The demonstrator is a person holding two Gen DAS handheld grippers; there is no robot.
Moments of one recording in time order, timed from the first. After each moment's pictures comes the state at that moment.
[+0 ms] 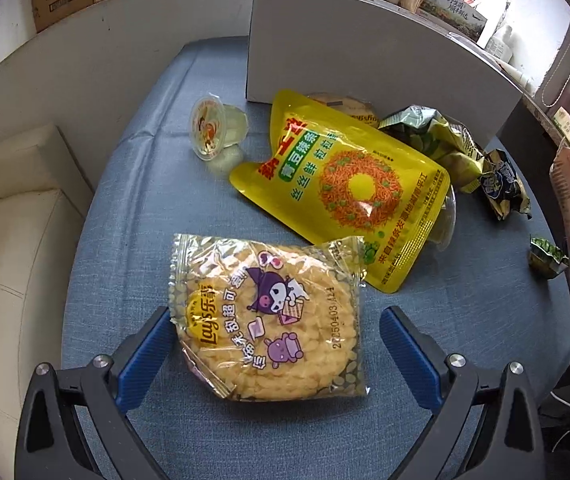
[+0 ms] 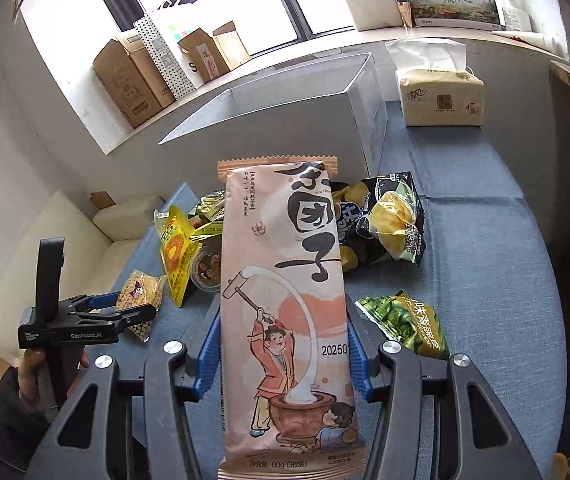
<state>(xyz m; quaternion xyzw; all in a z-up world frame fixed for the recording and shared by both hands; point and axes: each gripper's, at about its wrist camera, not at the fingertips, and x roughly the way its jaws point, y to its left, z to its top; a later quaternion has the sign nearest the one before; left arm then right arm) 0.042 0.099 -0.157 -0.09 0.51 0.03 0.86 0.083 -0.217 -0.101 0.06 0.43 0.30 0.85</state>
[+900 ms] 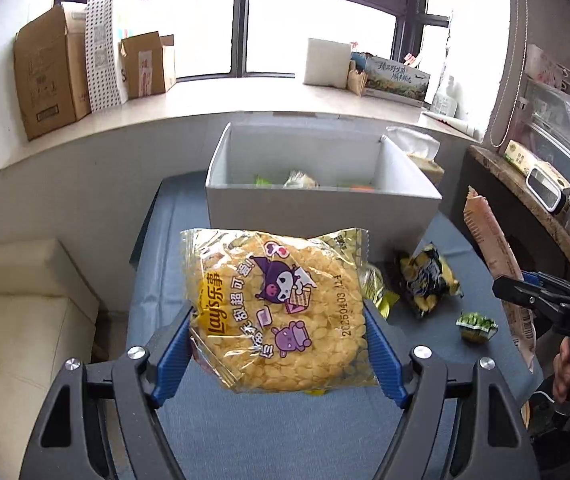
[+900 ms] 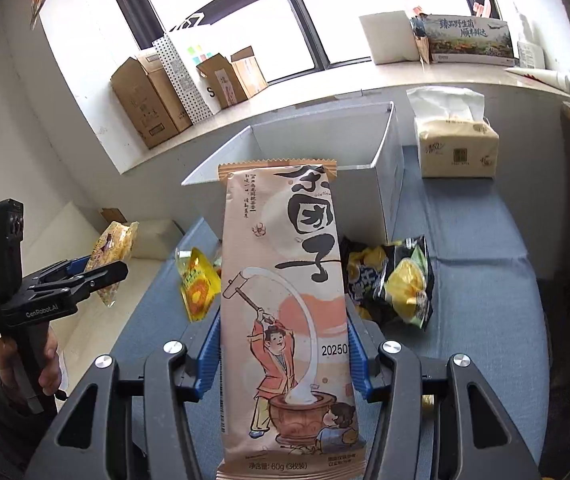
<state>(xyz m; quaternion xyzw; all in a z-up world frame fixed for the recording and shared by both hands) 0.050 0.078 -0.018 -0.03 0.37 -0.01 0.93 0.102 -0.207 -0.050 0.06 0.38 0.32 0.87</state>
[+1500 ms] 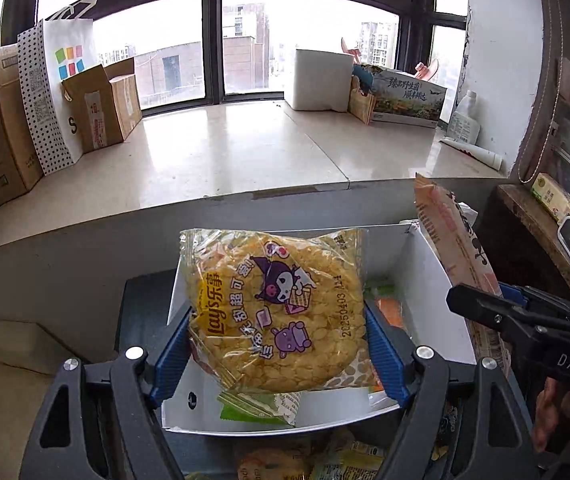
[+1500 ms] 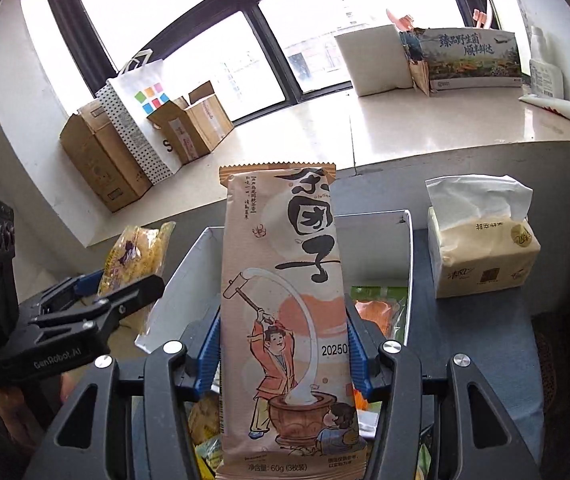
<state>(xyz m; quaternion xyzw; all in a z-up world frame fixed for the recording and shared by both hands) 0.272 0.074 0.020 -0.01 0.38 -0.02 0.92 0.291 -0.150 -0.005 0.11 0.39 0.26 0.88</state>
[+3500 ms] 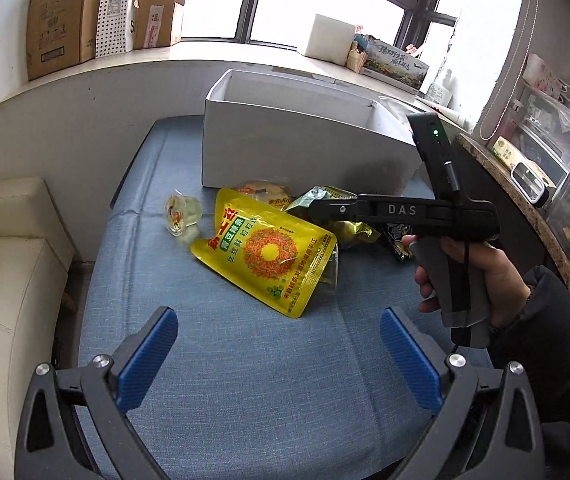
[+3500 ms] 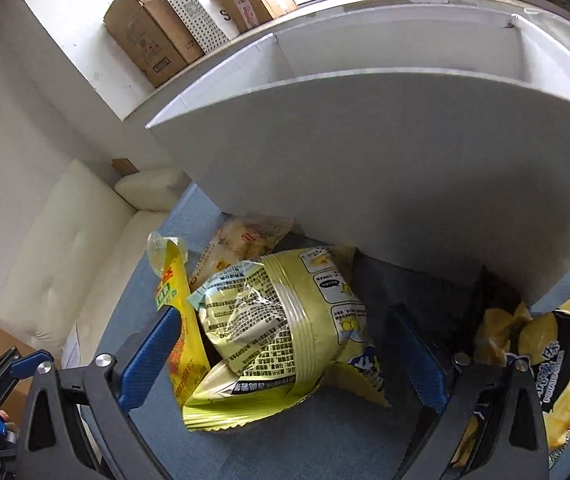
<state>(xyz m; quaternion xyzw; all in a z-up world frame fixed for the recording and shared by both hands) -0.006 0.084 -0.075 -0.11 0.41 -0.03 0.90 0.205 -0.080 -0.143 0.02 0.49 0.38 0.78</state>
